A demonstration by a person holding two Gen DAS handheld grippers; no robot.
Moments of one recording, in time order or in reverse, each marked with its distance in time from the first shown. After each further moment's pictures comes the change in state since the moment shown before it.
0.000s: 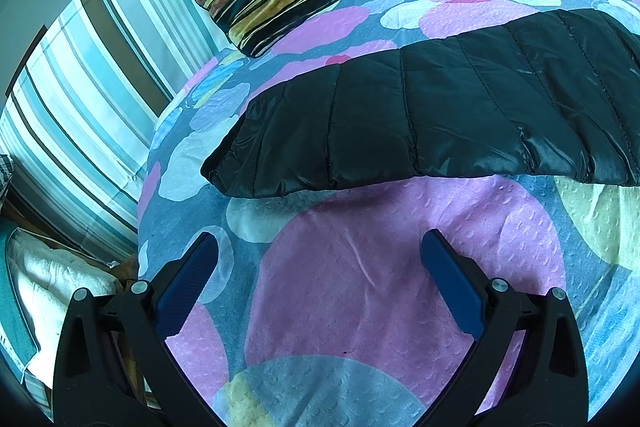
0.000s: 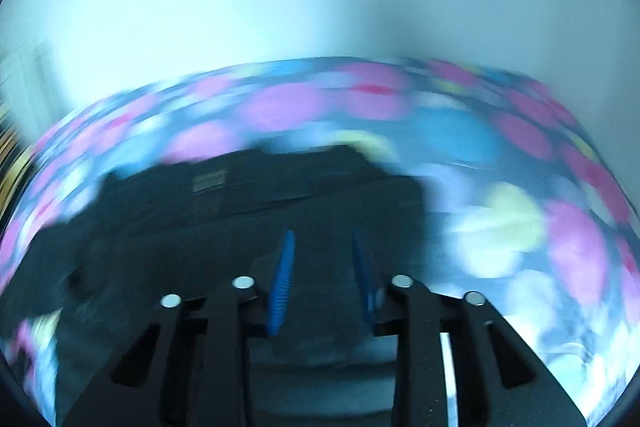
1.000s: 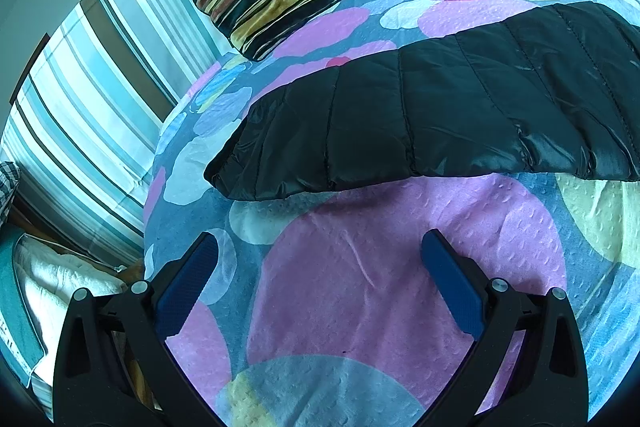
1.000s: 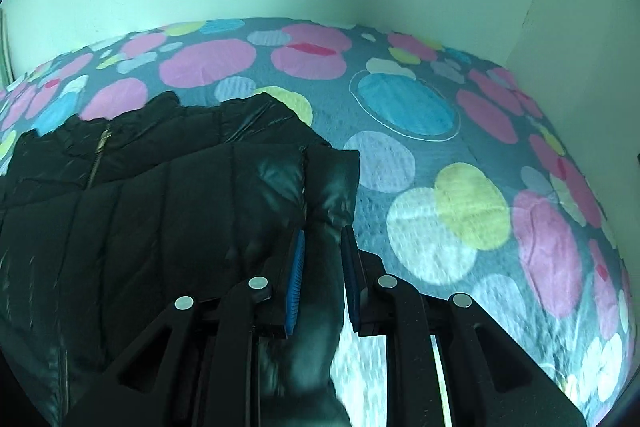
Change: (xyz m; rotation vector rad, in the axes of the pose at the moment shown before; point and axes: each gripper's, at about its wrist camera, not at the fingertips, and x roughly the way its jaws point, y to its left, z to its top) left arm -0.003 -0.001 0.003 0.017 -0.003 0.020; right arm 0.040 0.013 -0.034 -0.167 0.057 -0.079
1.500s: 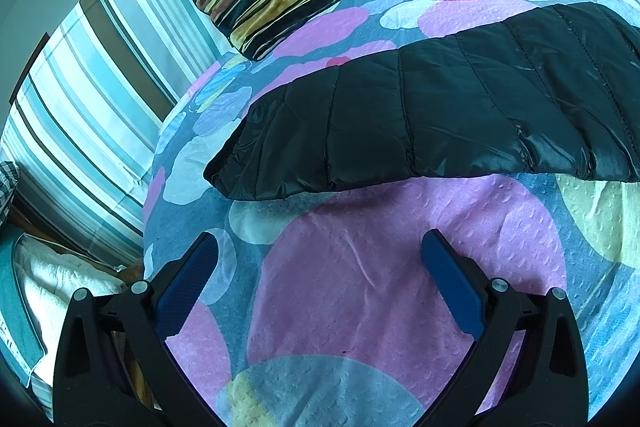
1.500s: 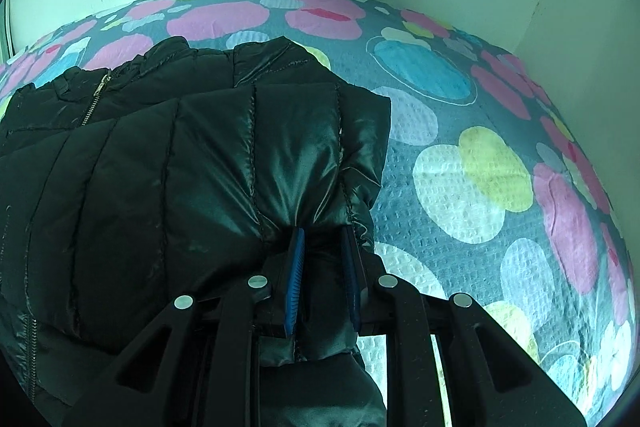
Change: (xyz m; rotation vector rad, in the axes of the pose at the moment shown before) left arm 0.000 -0.001 0.000 -0.002 0.001 -0.003; right arm 0.031 0.015 -0.027 -0.024 0.045 -0.027
